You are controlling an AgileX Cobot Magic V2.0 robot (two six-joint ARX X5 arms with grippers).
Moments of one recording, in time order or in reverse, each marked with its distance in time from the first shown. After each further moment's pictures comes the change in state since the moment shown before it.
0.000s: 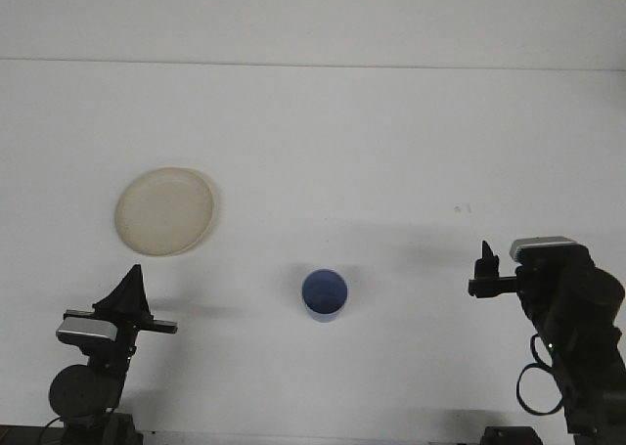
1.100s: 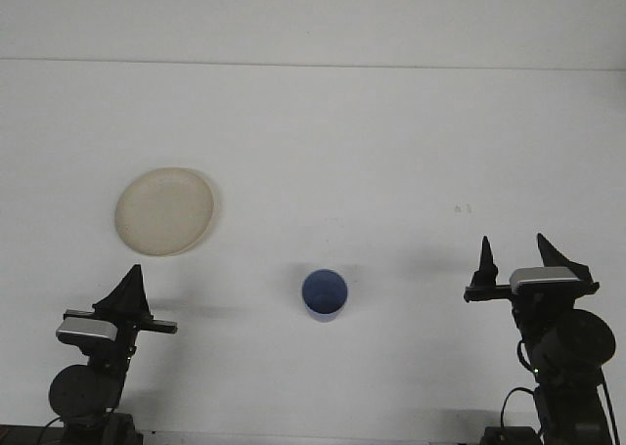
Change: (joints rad) left arm 0.000 0.000 0.000 0.000 0.000 0.000; right arm 0.001 -0.191 -0.312 0.450 -0.003 0.002
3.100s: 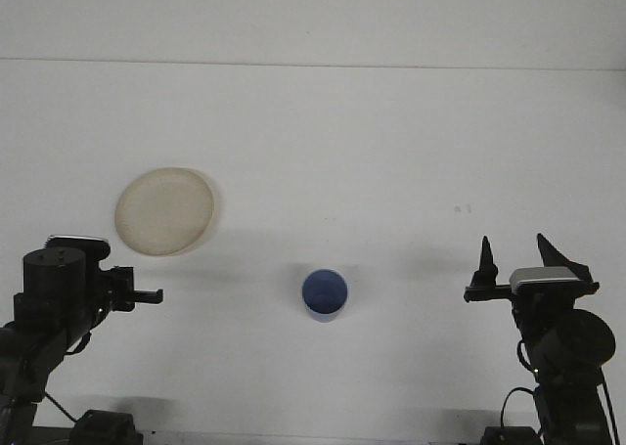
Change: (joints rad) left arm 0.000 0.793 1.006 -1.141 0.000 -0.027; right arm 0.000 0.000 0.000 0.000 0.000 0.000
